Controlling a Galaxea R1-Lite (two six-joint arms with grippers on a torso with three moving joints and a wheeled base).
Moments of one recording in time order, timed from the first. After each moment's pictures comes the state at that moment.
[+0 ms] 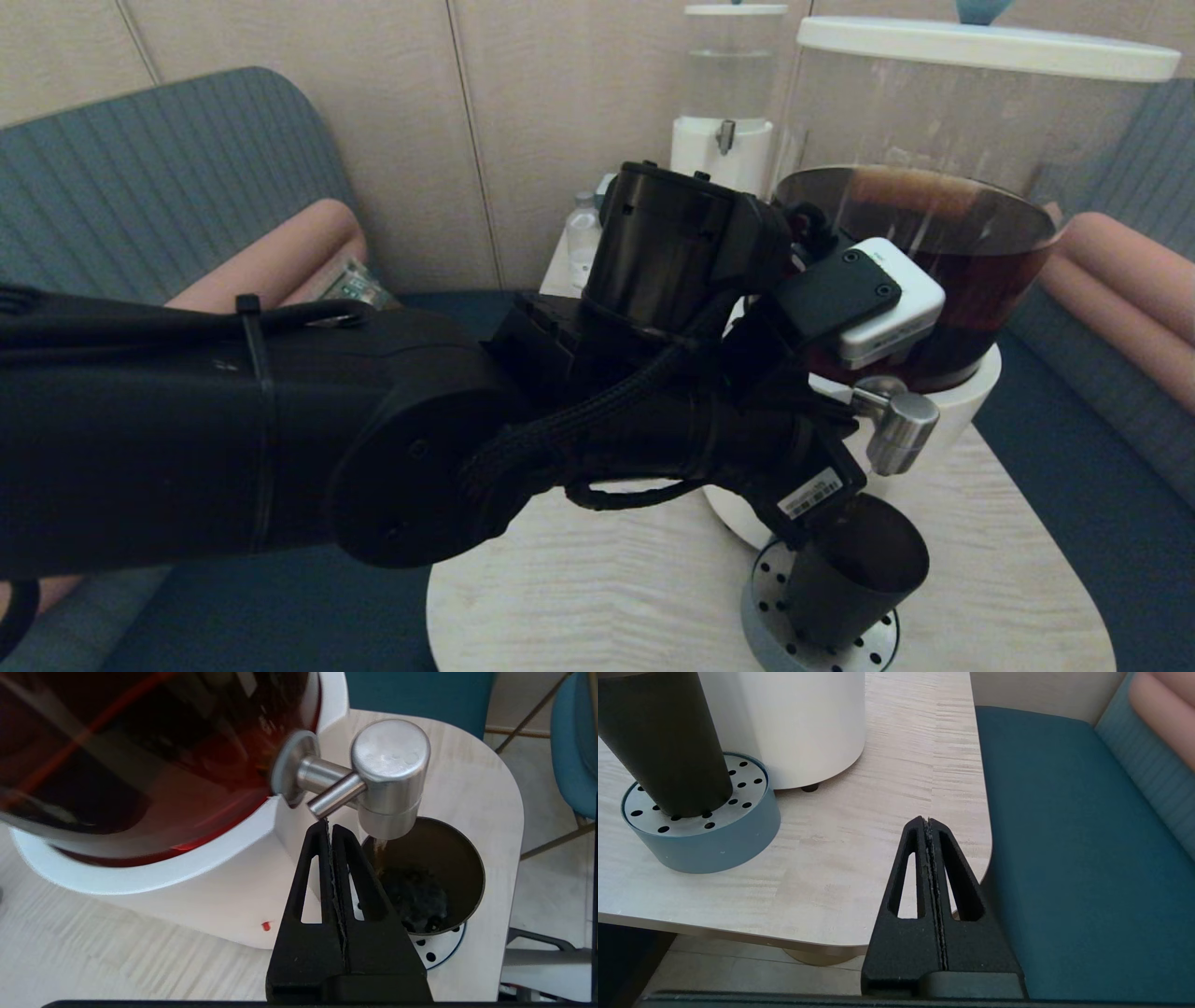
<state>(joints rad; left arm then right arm) -0.95 1.89 -1.45 -0.11 -0.16 0.42 -0.01 0.00 0.00 -0.01 -0.01 -0.03</state>
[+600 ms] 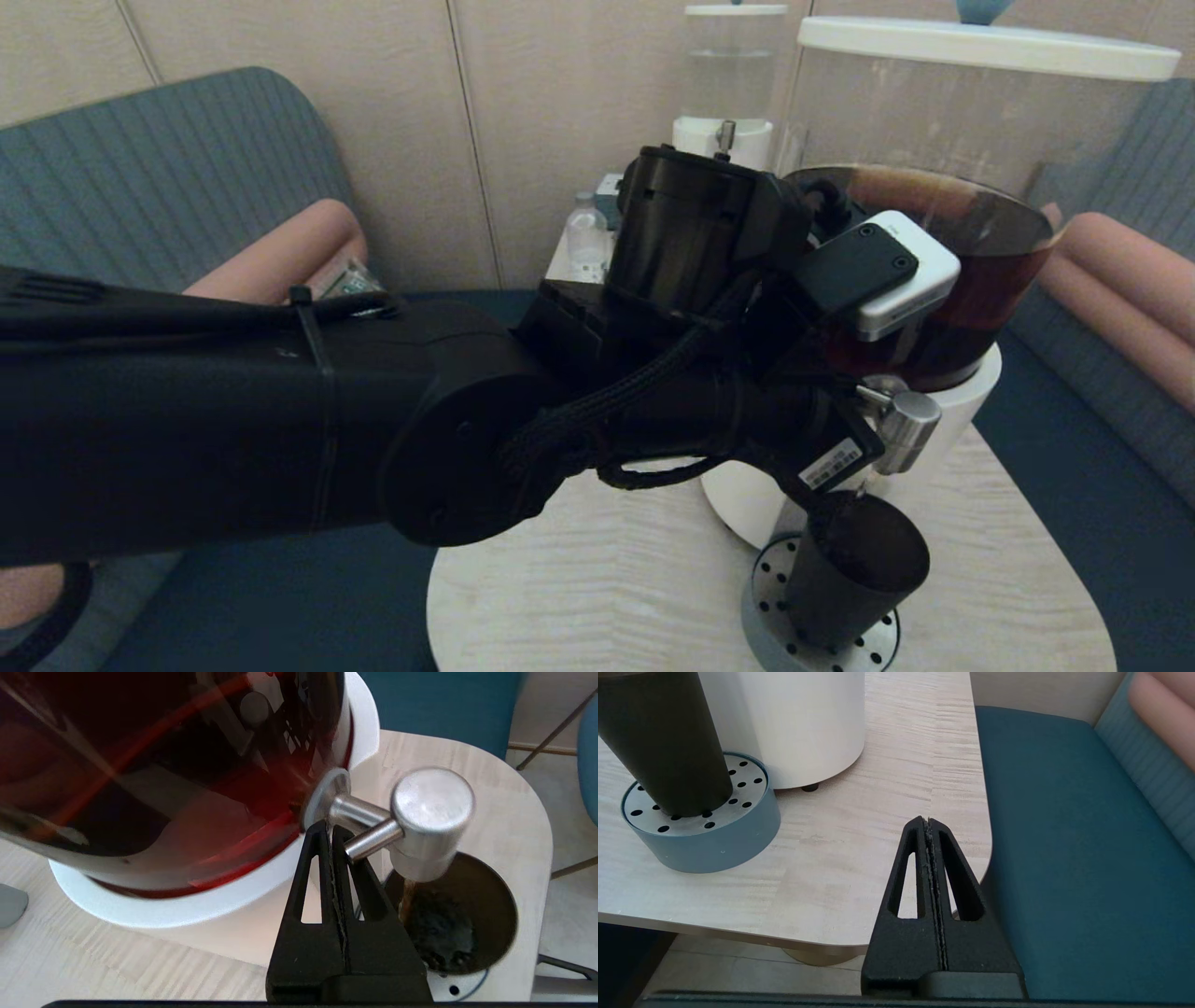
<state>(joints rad) -0.96 1.93 -1.52 -0.14 -0.12 0.41 -0.01 0.00 0.00 -0.01 -0.01 -0.03</state>
